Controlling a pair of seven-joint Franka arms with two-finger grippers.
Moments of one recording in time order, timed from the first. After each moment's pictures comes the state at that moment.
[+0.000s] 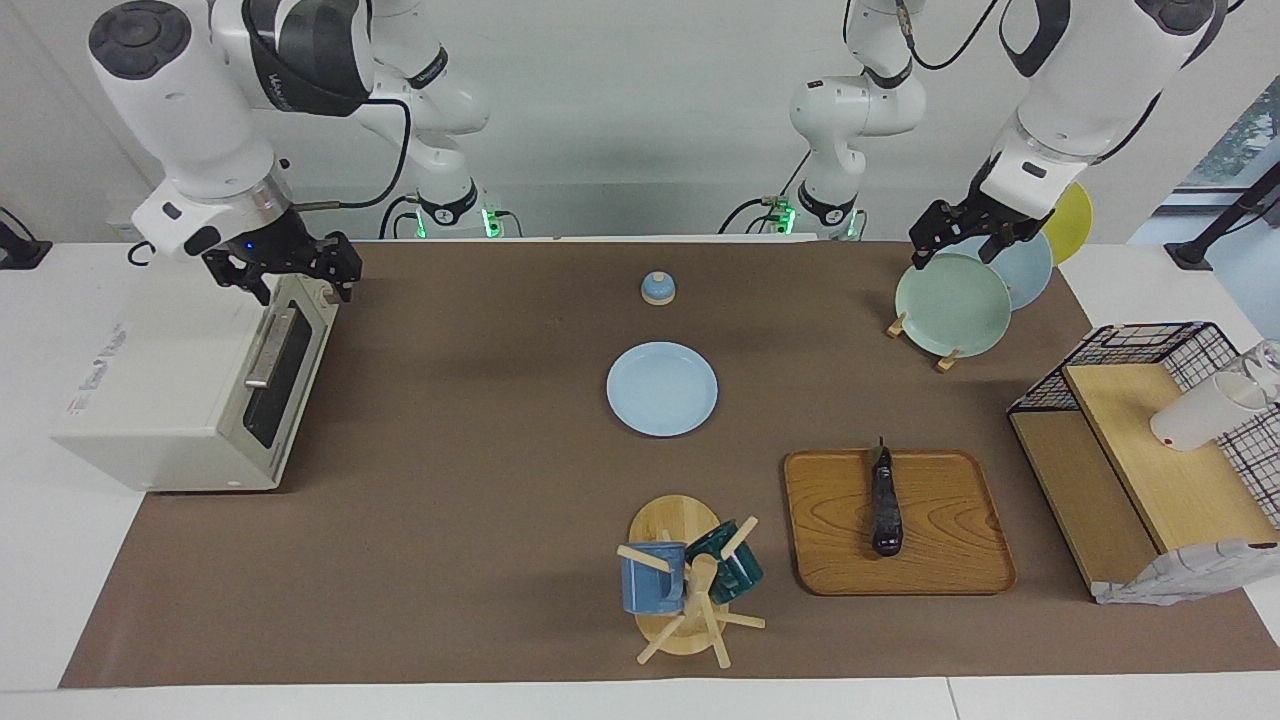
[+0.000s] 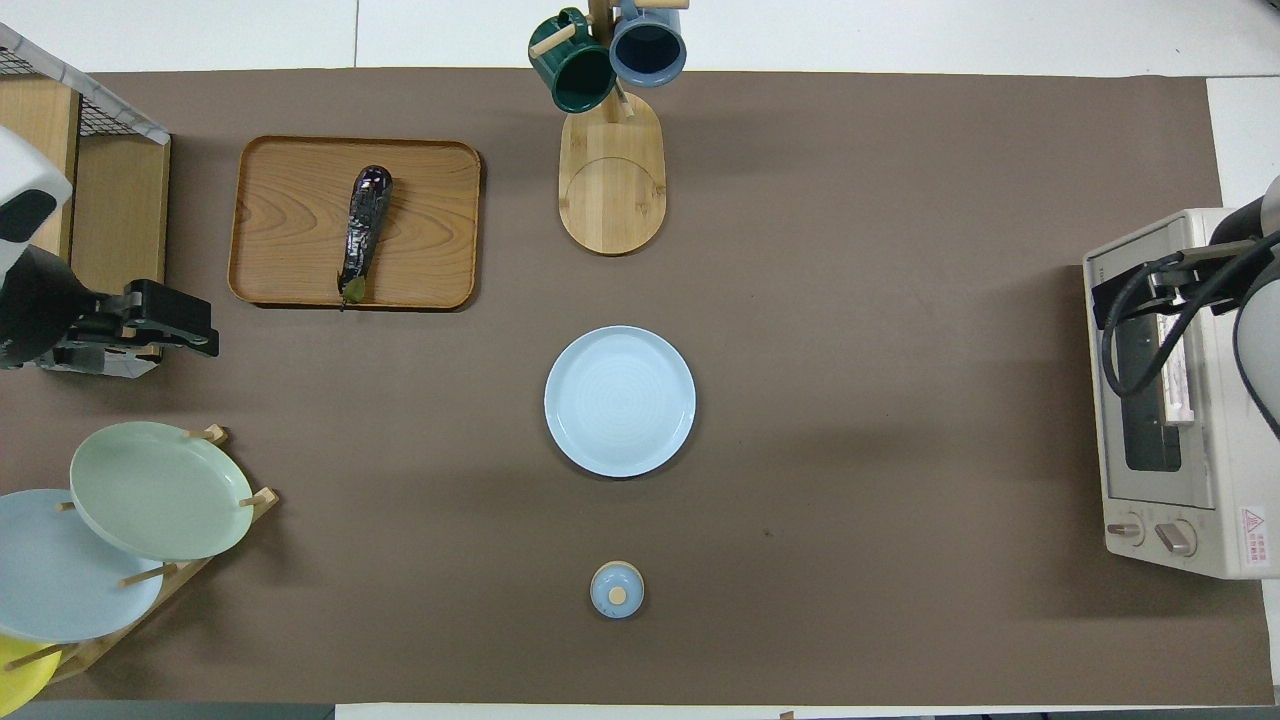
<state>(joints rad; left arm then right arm) -0.03 -0.04 -0.10 -1.62 -0.06 1.48 -0.18 -0.06 0.05 0.06 -1.59 -0.08 1.54 -0.09</state>
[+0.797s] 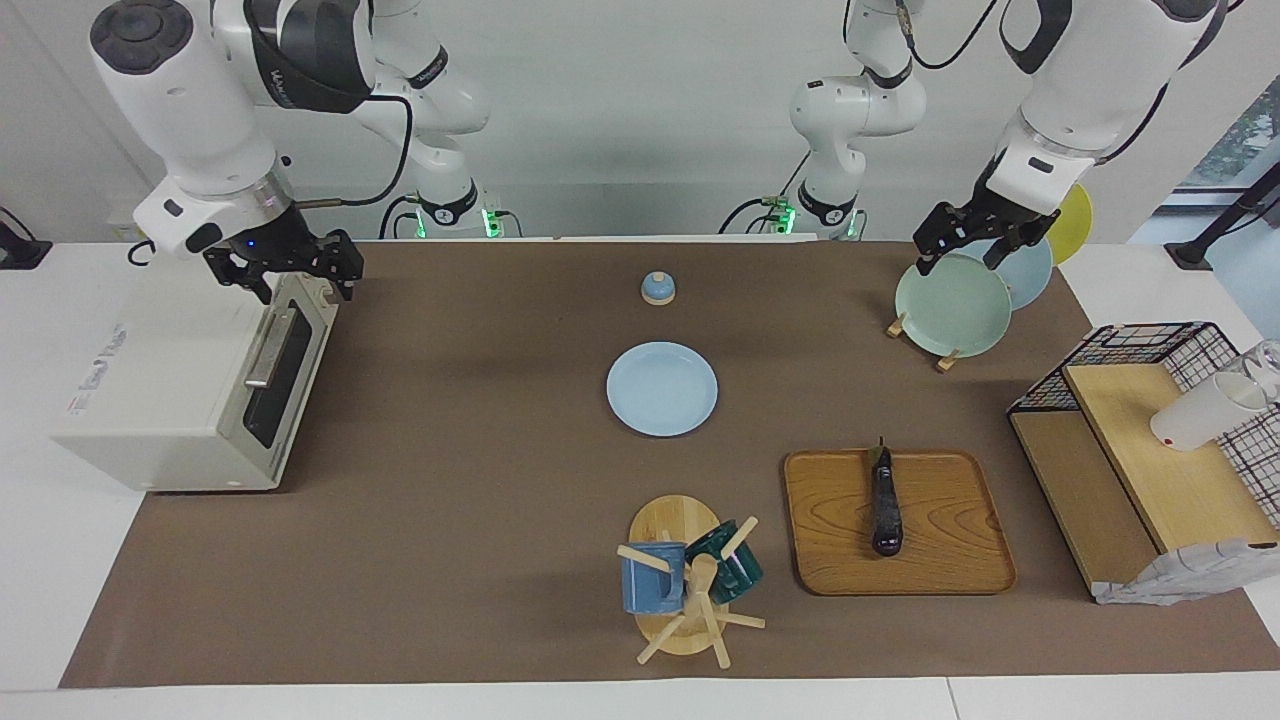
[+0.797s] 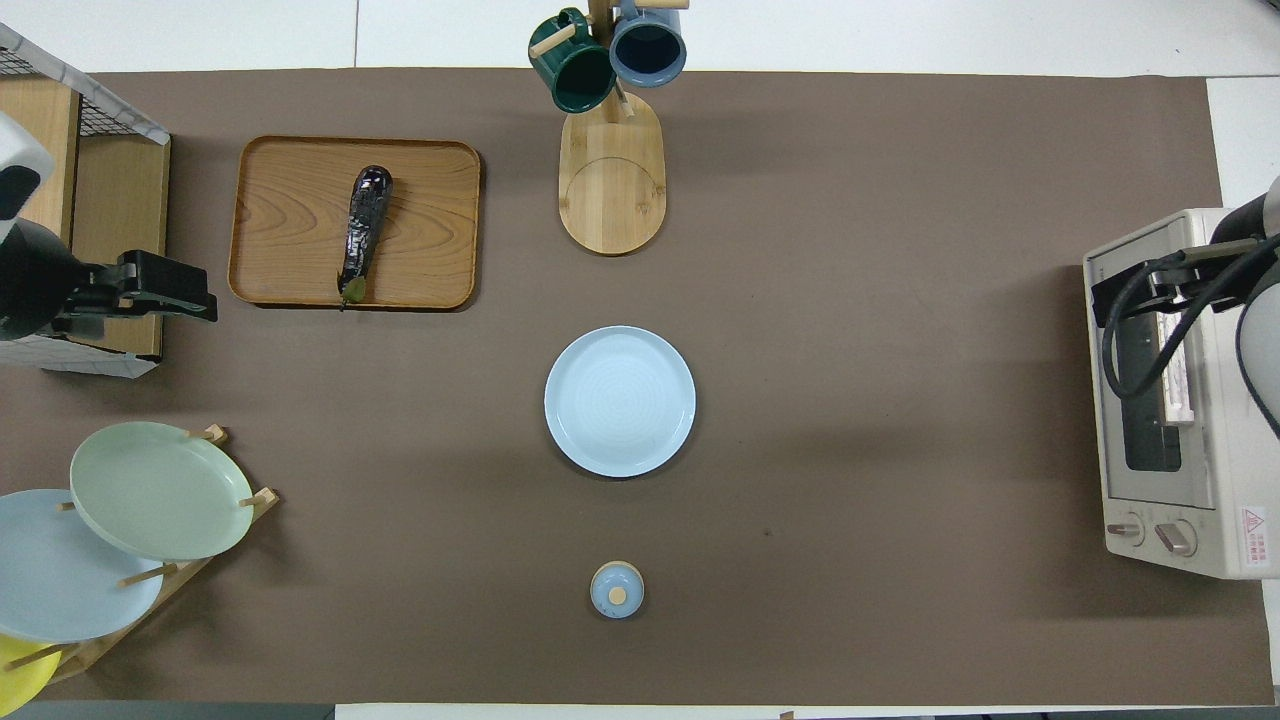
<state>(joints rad) -0.03 -0.04 -0.10 -1.63 -0.06 1.60 -0.18 -0.05 0.05 0.06 -1.58 -0.08 1.54 -0.09</state>
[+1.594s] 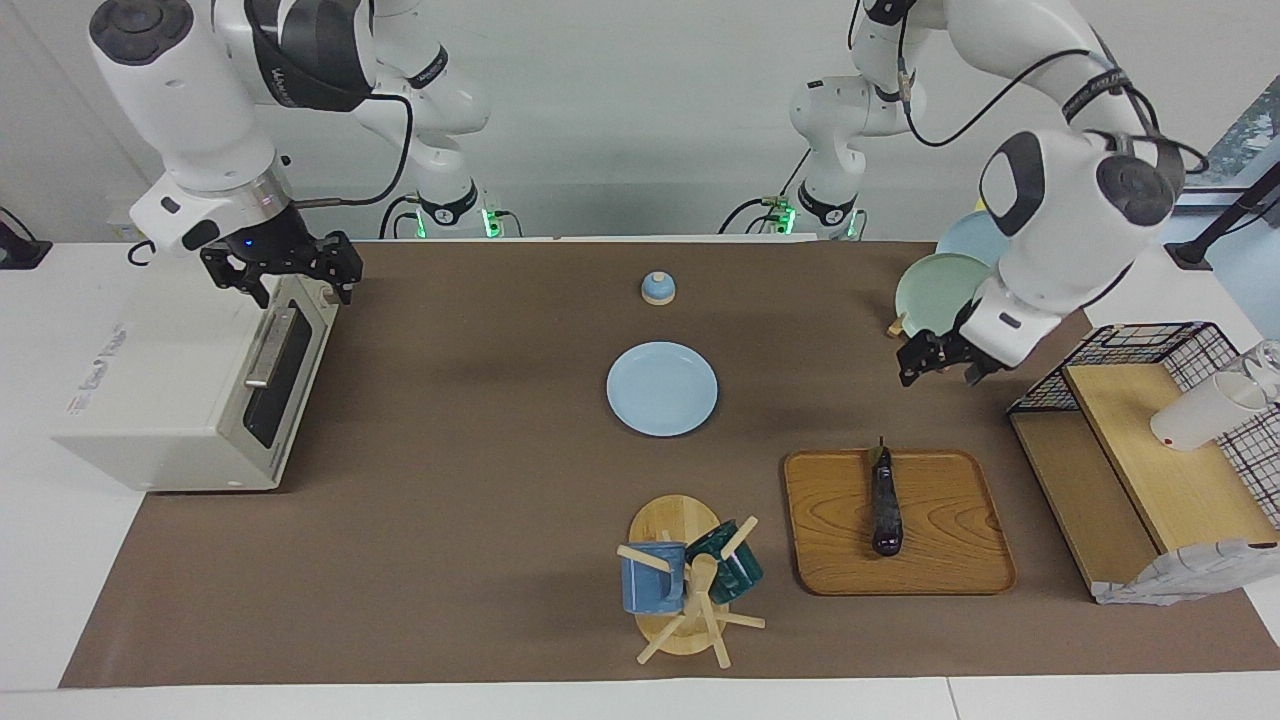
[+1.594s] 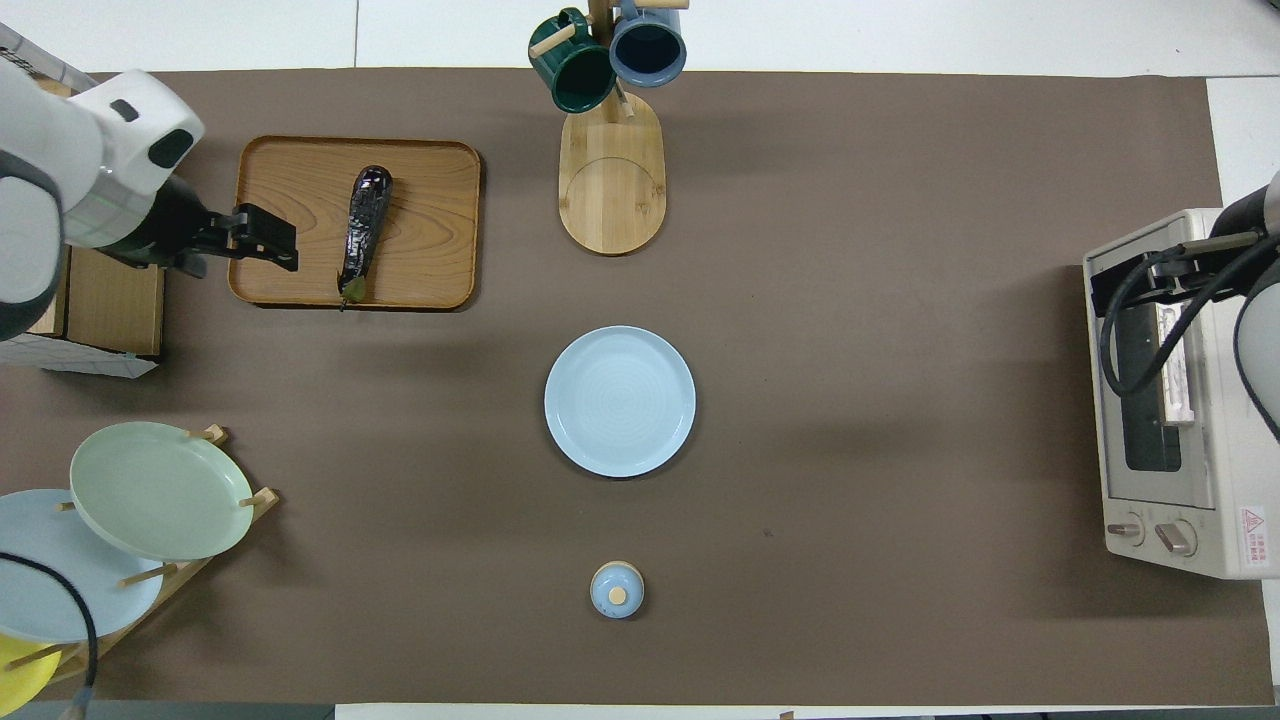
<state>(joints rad) -0.03 0.48 -0.10 -1.48 -0.06 1.89 0.01 -0.06 0.05 0.06 -1.62 -0.08 1.64 -0.09</state>
